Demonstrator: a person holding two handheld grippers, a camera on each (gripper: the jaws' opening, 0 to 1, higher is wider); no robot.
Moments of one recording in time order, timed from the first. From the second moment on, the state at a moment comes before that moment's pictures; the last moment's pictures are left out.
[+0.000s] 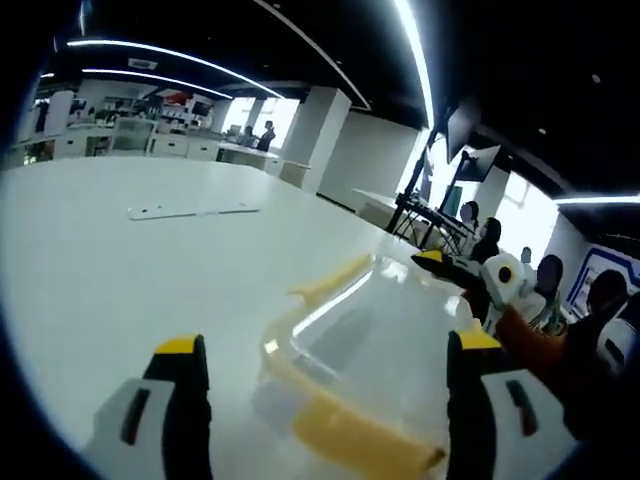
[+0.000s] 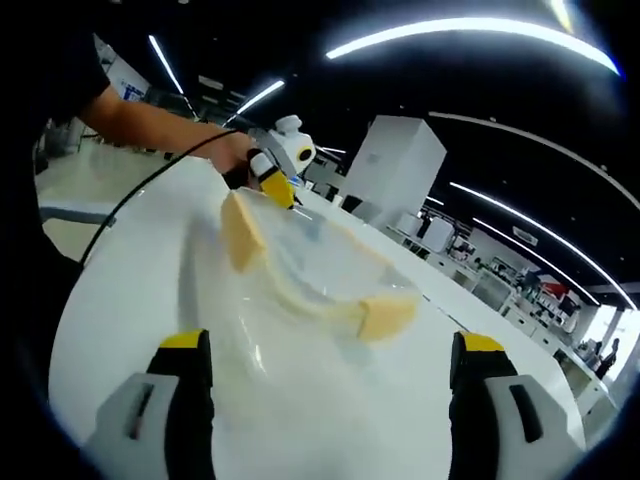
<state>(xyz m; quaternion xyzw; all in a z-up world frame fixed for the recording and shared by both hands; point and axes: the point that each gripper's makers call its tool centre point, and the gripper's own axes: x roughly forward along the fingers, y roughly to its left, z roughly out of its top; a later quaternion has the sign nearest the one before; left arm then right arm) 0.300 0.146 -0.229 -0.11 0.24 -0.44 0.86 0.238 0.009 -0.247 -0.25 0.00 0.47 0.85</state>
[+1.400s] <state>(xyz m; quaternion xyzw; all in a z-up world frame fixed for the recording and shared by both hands) 0.269 0.125 -0.242 -0.16 0.30 -0.47 0.81 0.239 0.047 -0.254 -0.22 0.01 0.40 0.89</state>
